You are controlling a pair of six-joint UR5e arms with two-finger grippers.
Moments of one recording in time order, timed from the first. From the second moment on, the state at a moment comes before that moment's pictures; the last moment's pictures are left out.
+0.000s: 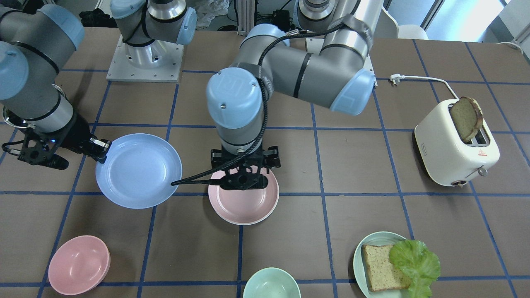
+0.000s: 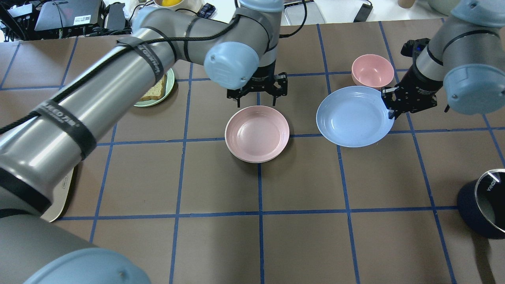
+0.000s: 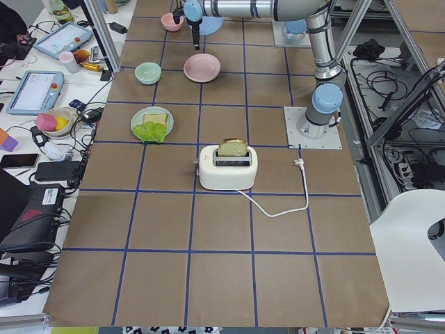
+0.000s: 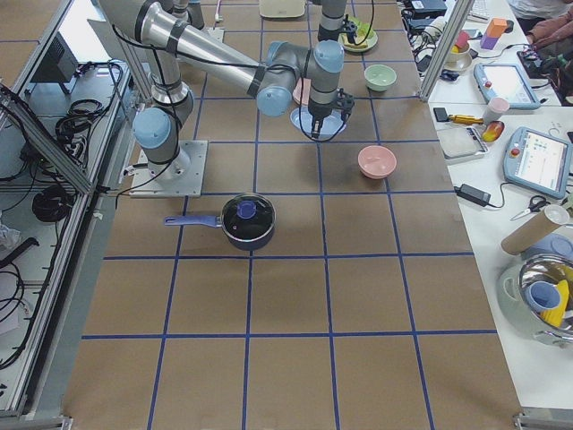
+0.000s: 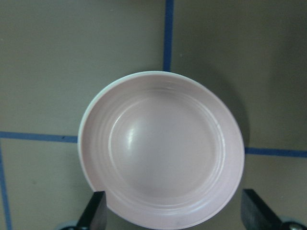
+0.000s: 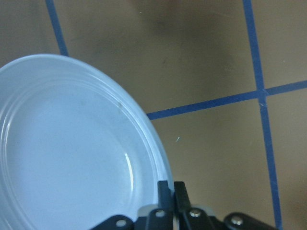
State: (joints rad) left arm -1.92 -2.04 -1.29 -1.50 1.61 -0.36; right arm 1.37 -1.44 1.84 -1.94 -1.52 0.03
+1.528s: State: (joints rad) left arm -1.63 -1.66 -1.50 -1.53 1.51 -0.04; right arm 1.79 -1.25 1.85 -2.25 -1.49 0.49
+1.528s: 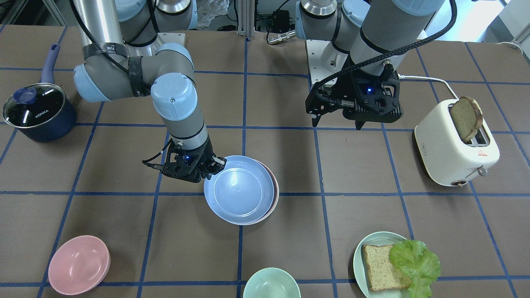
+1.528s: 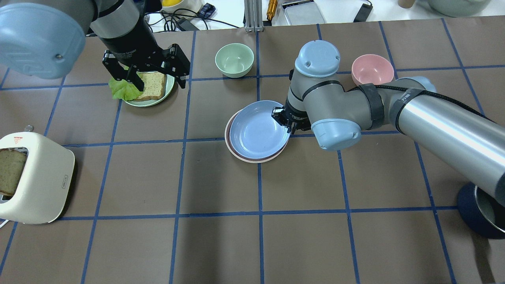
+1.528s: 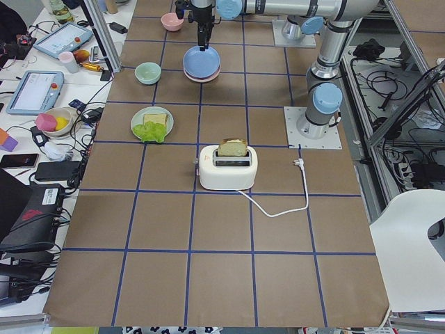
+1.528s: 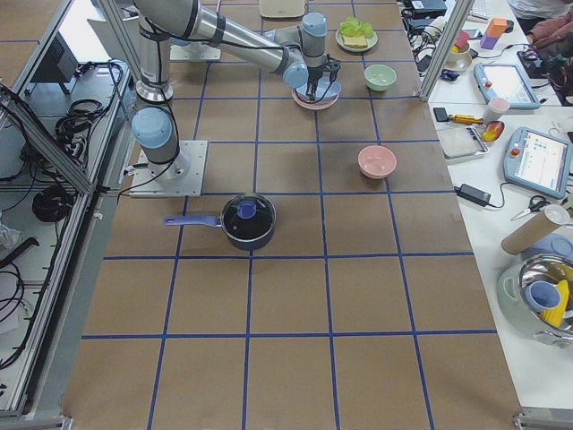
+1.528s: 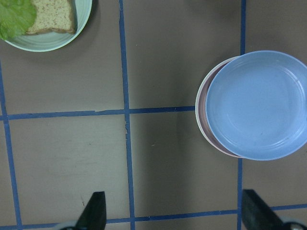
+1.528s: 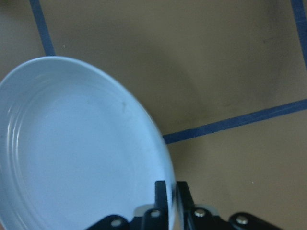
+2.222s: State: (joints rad) left arm -1.63 -1.66 -1.50 -1.53 1.52 -0.03; right arm 1.62 -1.30 1.62 -2.02 -1.48 0.25
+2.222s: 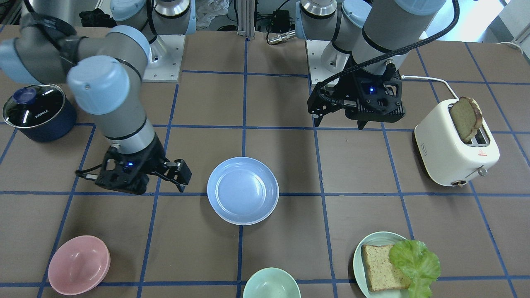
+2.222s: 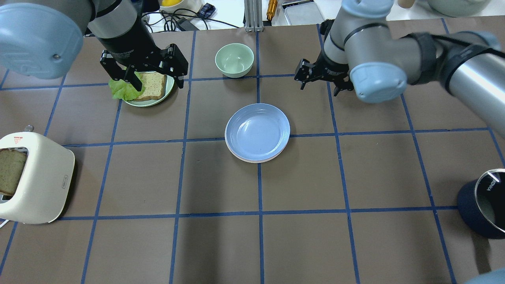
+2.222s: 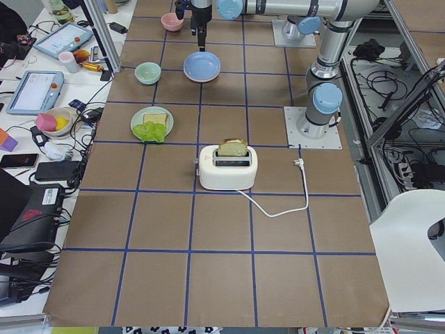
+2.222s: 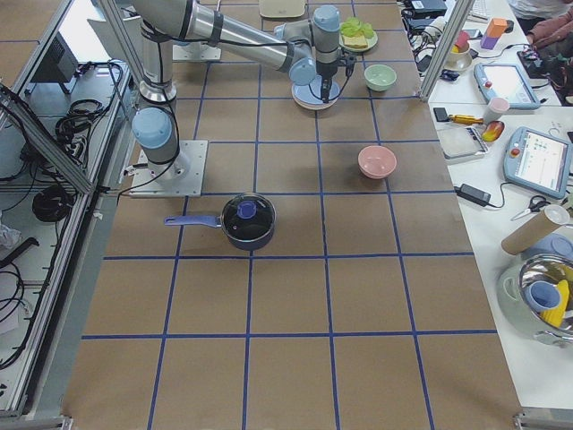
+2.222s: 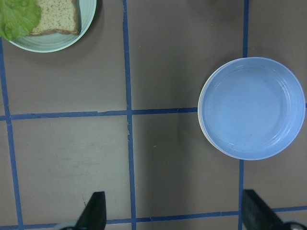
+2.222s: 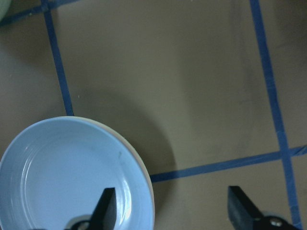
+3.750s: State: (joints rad) left arm -1.63 -1.66 -1.50 -1.53 1.56 -0.02; right arm 1.57 -1.56 1.51 -1.55 -1.59 -0.07
